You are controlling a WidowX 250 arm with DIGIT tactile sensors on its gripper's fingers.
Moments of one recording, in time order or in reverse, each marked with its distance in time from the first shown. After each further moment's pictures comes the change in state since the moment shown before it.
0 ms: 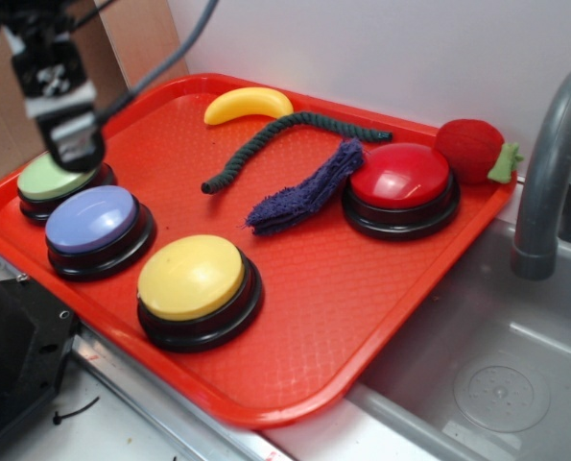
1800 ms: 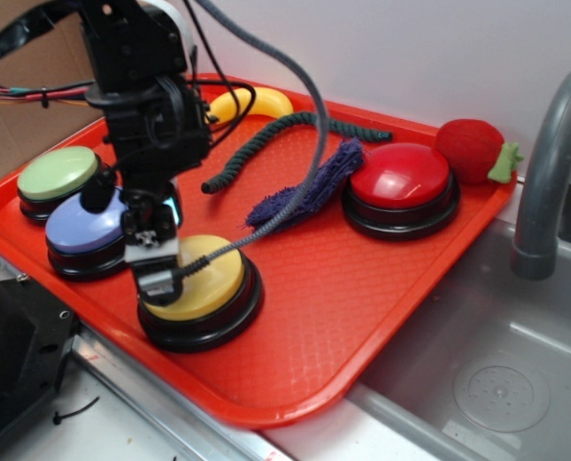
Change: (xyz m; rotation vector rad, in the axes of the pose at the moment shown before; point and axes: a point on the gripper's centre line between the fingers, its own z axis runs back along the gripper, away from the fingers) arm 0.027 0.000 -0.093 -0.078 0.027 -0.189
